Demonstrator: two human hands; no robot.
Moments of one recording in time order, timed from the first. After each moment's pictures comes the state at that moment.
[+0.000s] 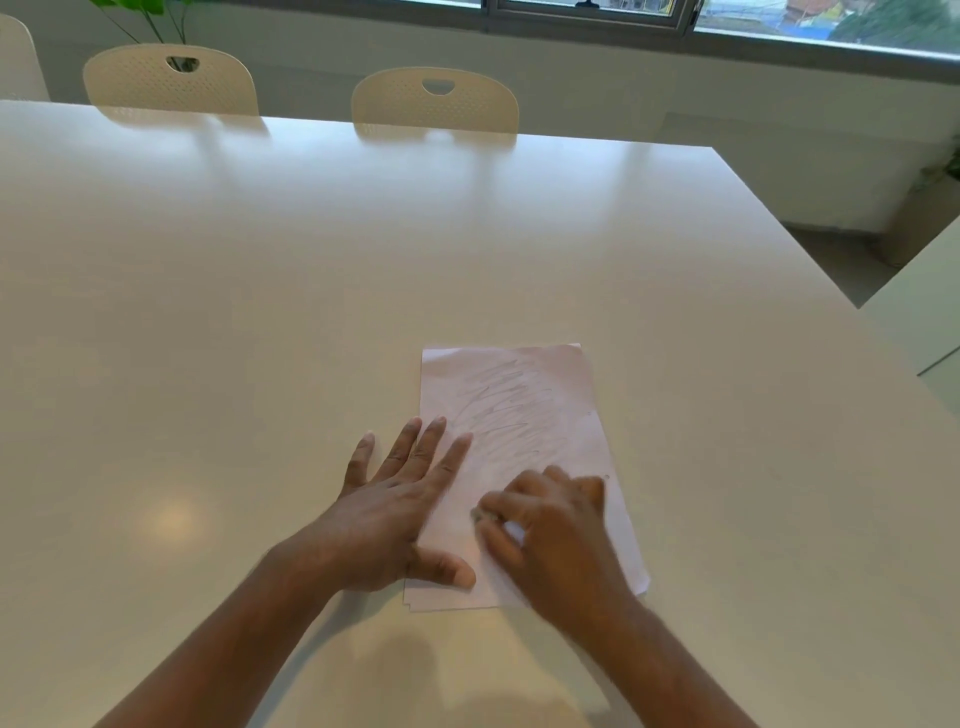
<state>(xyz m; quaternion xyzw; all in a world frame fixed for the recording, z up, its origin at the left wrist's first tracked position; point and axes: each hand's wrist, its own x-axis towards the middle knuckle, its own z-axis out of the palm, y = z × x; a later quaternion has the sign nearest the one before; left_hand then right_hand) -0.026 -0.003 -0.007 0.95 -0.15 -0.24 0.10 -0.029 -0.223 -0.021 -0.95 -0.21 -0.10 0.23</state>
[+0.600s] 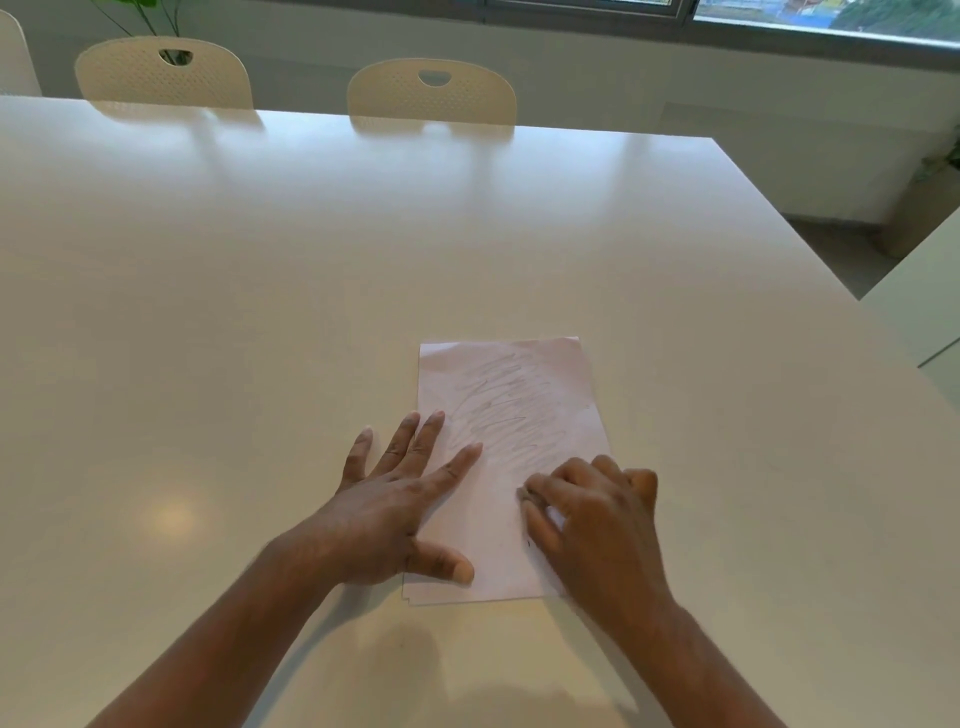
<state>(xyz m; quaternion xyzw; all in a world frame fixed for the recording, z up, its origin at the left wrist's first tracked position) -0.024 -0.001 -0.009 0.95 -0.15 -0.24 0.11 -0.026 -0.250 -0.013 -0.96 -0.17 -0.15 0.17</state>
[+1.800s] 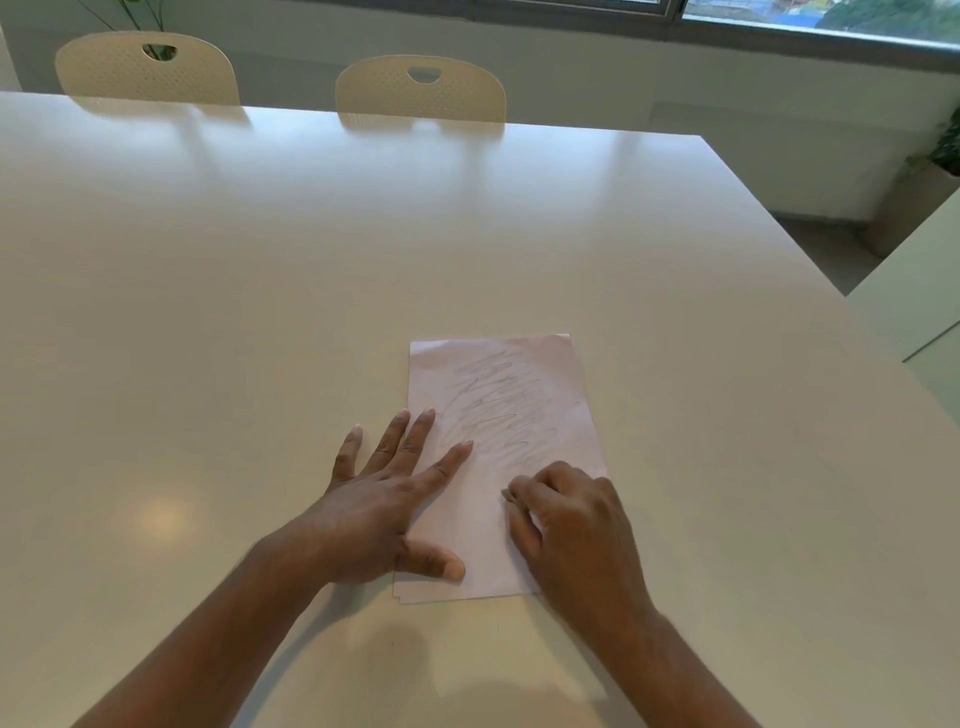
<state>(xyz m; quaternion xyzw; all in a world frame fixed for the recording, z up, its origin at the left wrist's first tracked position) -0.025 -0.001 -0.008 0.95 -0.16 -0.25 0.10 -0.034 -0.244 -0.021 -0.95 -0.18 -0.12 0.21</state>
